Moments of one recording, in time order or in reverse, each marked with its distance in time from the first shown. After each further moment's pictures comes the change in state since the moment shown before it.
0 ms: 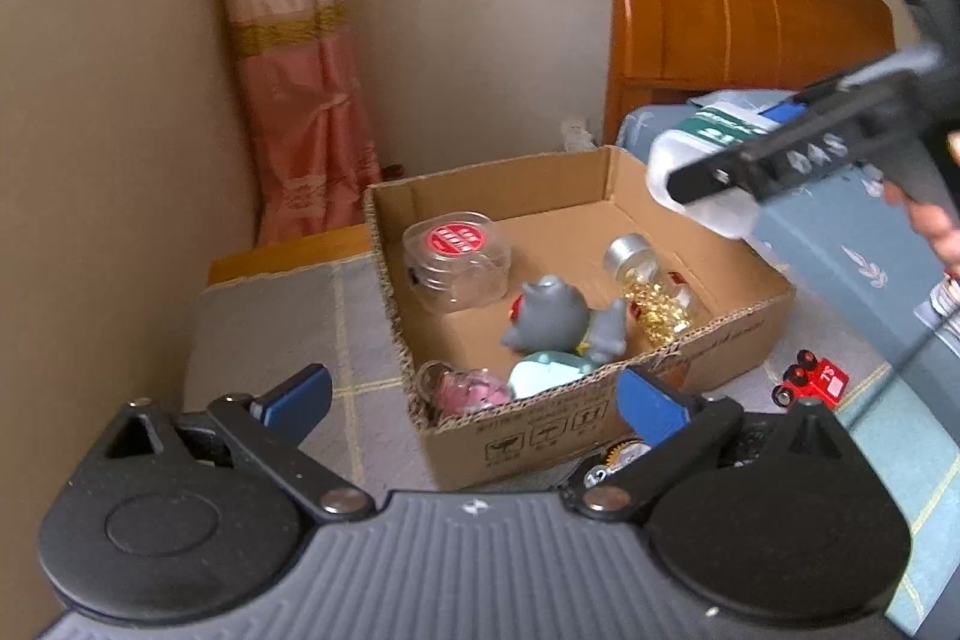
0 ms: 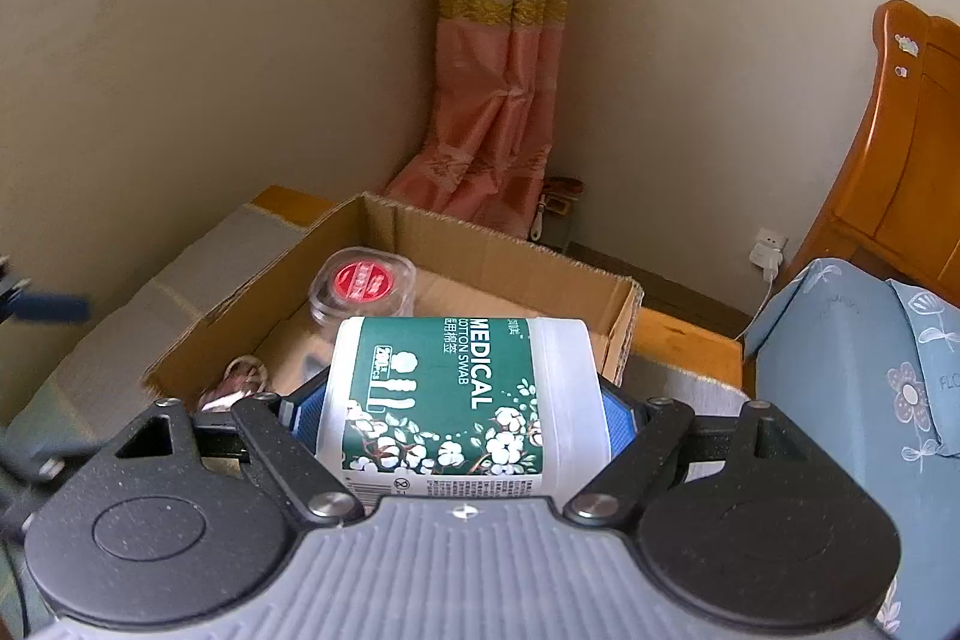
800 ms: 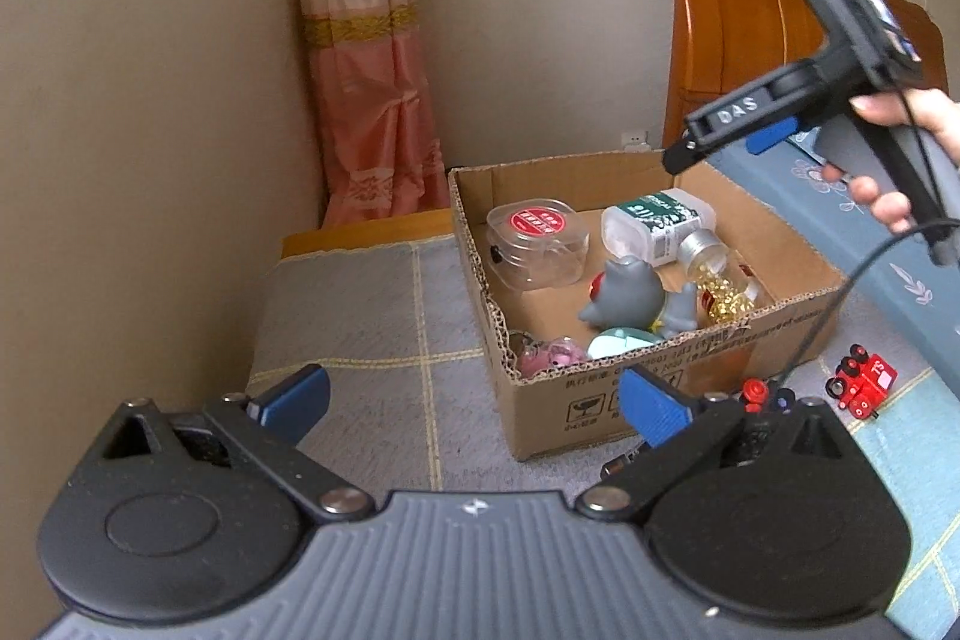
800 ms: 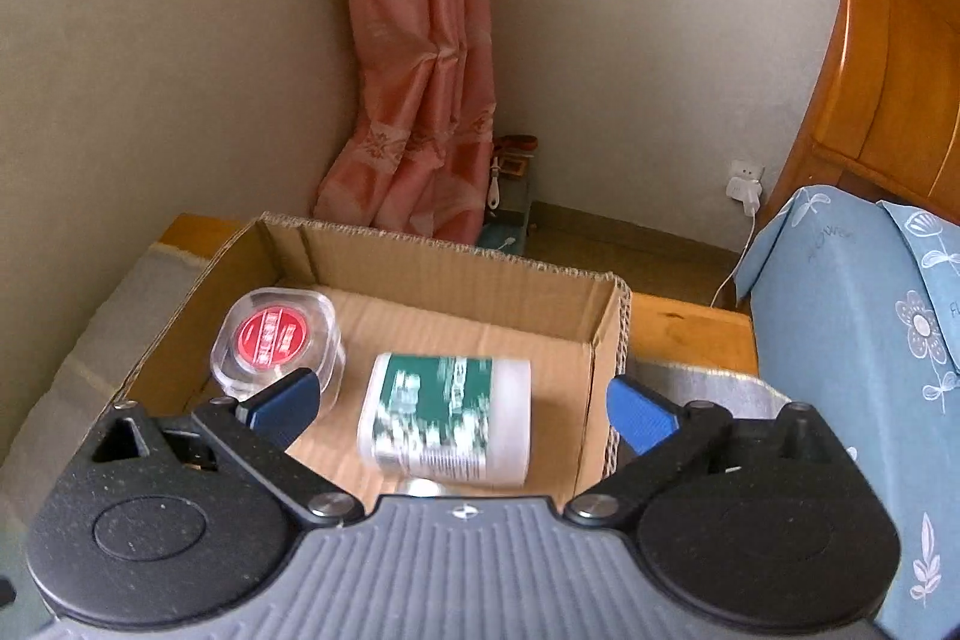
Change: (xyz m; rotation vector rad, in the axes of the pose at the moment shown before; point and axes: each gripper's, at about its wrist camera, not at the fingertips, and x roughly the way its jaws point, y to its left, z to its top) left arm -0.011 0.022 -0.021 -0.048 -0.014 0.101; right arm 0.061 -0.022 0.018 0.144 0.072 -0.056
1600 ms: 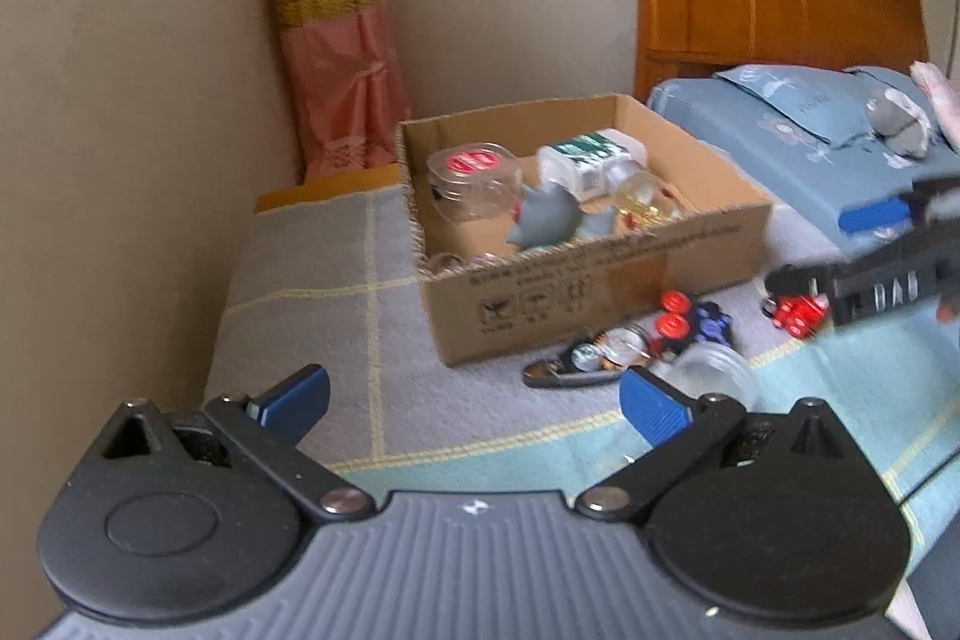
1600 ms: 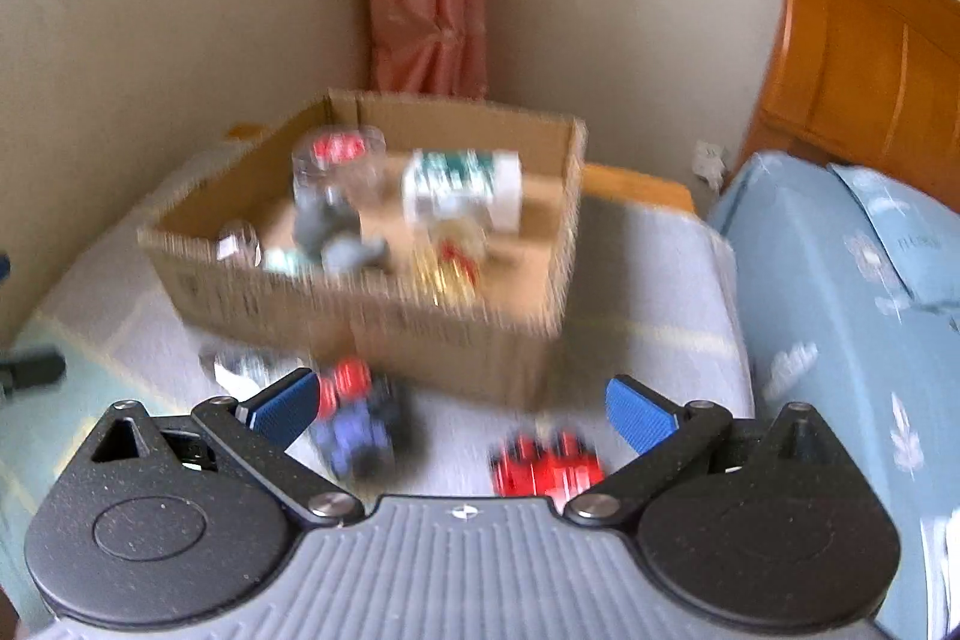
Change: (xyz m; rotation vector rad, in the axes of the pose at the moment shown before) left arm -0.039 -0.046 -0.037 0.053 0.056 -0.023; right arm -0.097 0.017 -0.174 -0.006 -0.035 -0.057
